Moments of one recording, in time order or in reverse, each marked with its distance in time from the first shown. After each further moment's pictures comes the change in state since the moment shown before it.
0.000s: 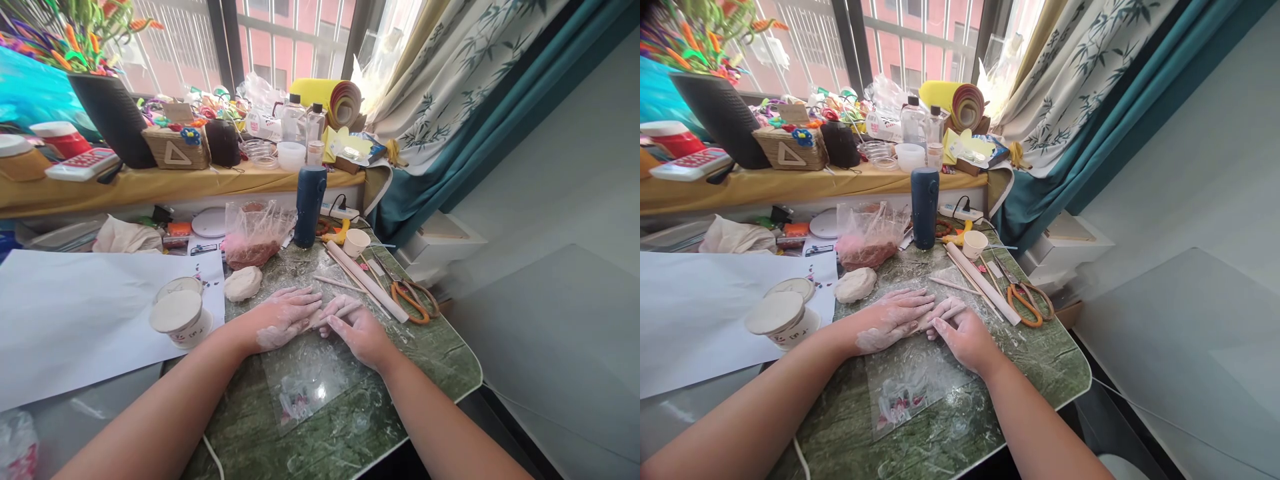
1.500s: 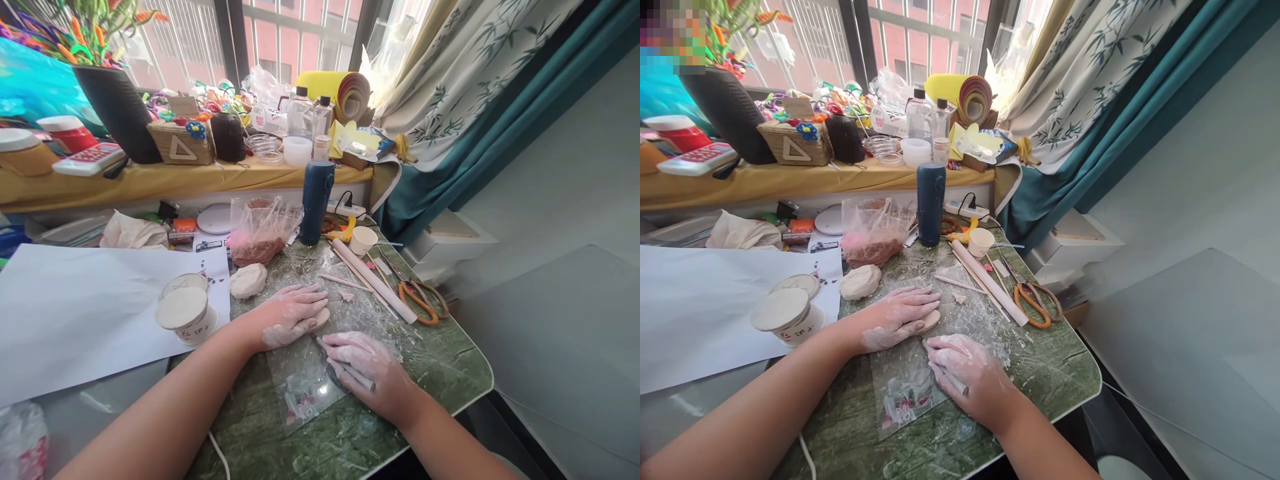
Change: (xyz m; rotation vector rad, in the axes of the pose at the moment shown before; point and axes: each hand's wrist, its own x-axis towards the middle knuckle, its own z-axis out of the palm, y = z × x) left_hand 0.000 0.003 0.000 -0.032 0.023 -0.027; right_hand -0.051 -0.005 0.002 -0.844 -0.162 -0.554
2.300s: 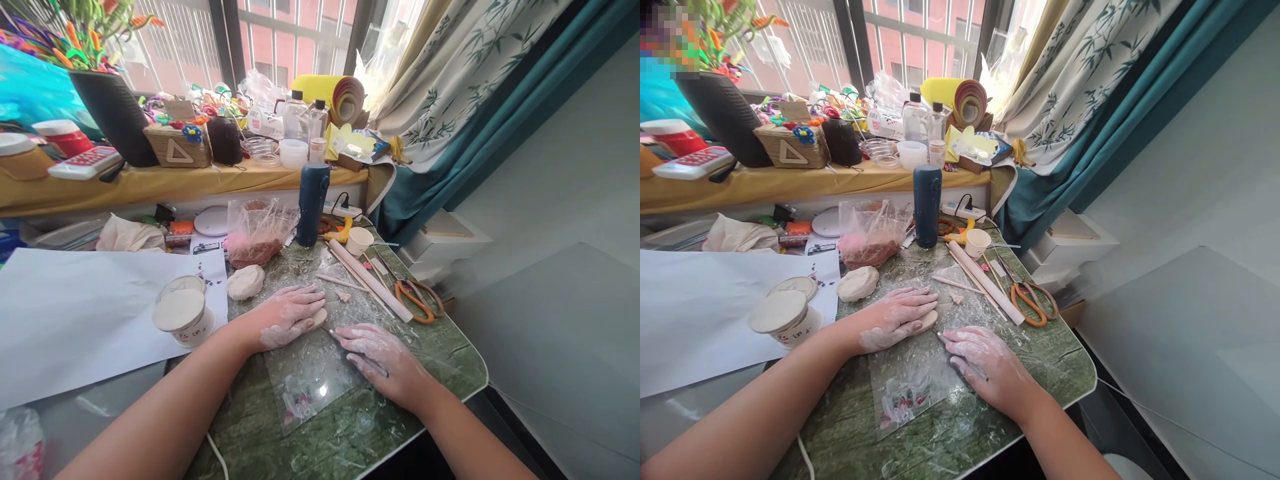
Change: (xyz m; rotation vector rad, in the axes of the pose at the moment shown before) left_hand -0.001 -0.004 0.001 0.004 -0.006 0.021; right_hand -0.016 0.020 -0.030 -0.029 -0.104 0.073
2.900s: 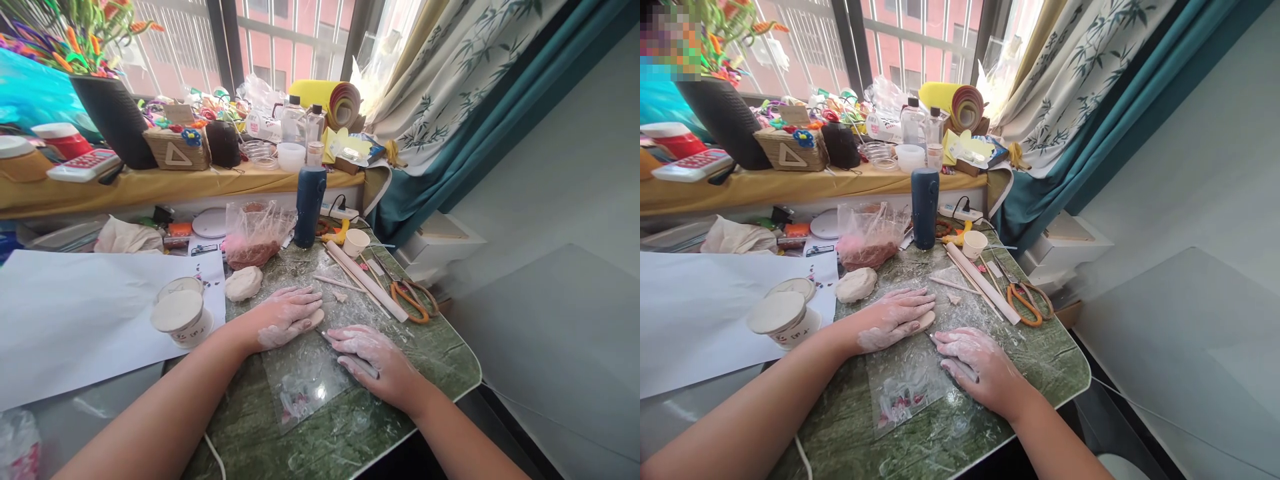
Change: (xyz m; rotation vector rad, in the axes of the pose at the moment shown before) left_hand 0.001 0.003 -0.003 0.000 0.004 -0.009; right_hand 0.004 -0.004 0.006 0.038 -0.021 0.033
